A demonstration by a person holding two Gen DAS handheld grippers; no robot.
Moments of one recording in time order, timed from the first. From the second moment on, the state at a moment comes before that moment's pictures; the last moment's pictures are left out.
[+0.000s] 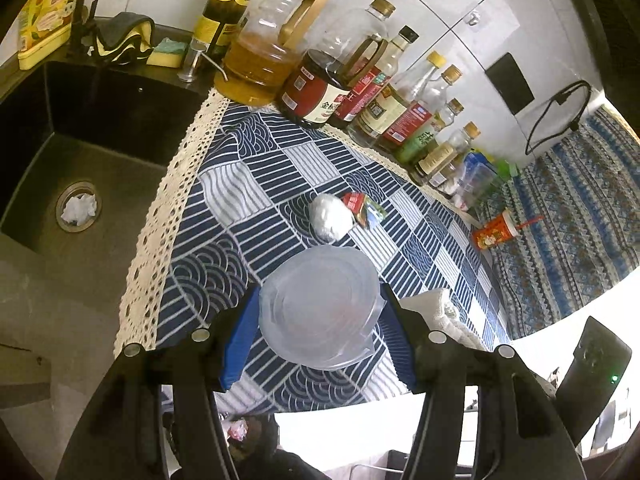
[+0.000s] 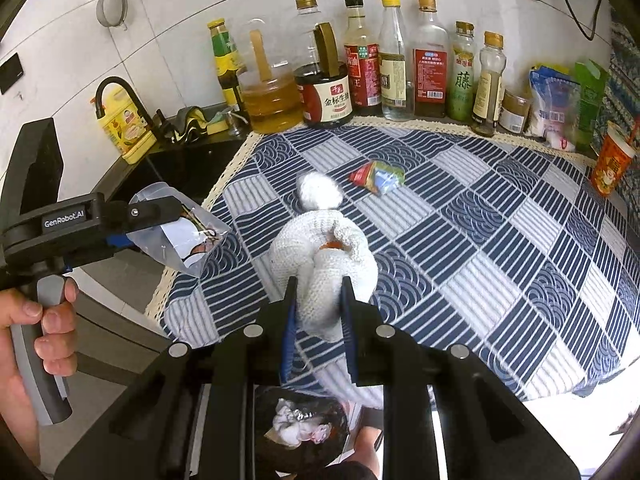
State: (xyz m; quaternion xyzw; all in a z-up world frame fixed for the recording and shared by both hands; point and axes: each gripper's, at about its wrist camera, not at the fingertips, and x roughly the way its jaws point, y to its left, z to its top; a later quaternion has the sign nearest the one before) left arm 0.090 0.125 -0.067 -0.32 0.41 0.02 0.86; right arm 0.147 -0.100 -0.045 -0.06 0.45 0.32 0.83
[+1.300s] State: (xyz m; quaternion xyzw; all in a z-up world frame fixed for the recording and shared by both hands) left arm -0.028 0.105 -0.128 -0.34 0.46 0.00 0.82; right arm 0.025 -0.106 -0.103 -0.06 0.52 0.31 0.79
